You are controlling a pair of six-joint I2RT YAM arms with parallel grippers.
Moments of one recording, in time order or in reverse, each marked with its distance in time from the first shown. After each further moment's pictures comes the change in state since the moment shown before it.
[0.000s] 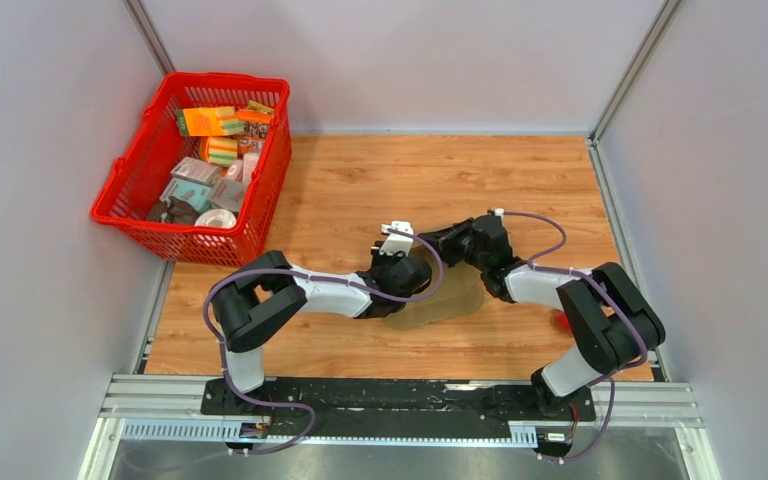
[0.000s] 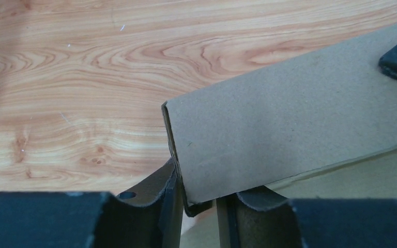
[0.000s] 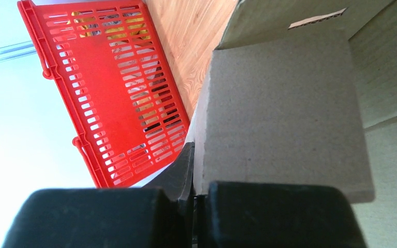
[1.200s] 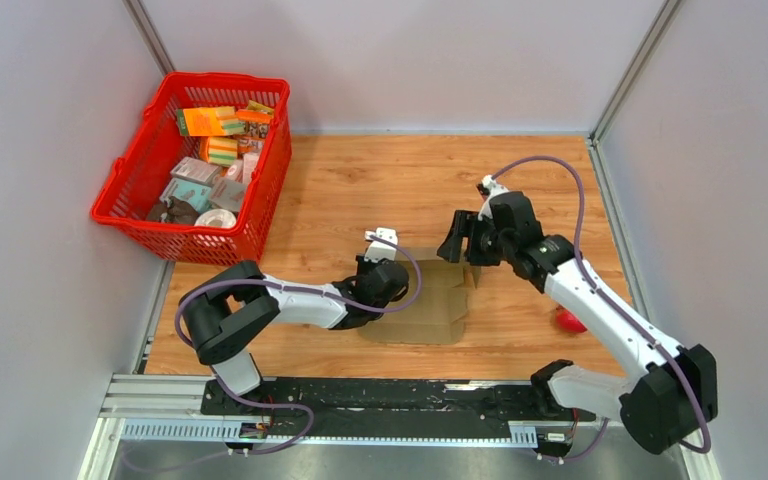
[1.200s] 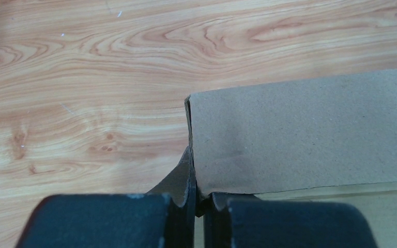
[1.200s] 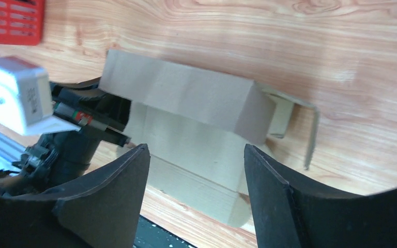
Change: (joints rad) left arm 0.013 -0.142 -0.193 0.156 0.122 0.076; right arm 0.010 -0.427 0.300 -0.997 0.008 -1.000
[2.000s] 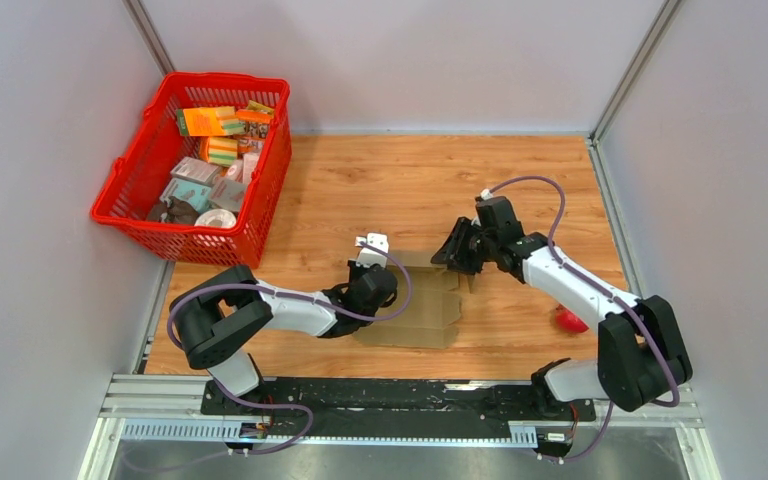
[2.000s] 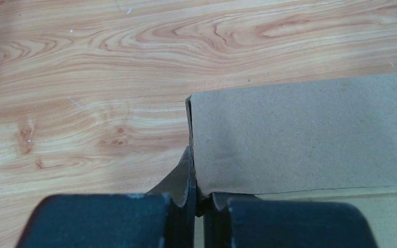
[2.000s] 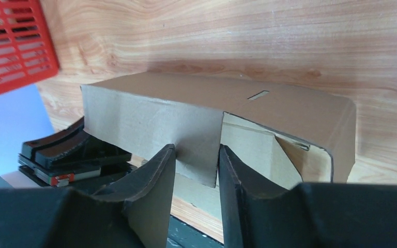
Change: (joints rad) left arm 0.000 -0.060 -0.124 0.131 0.004 0.035; right arm -0.030 0.235 -0.028 0.109 -0.086 0.275
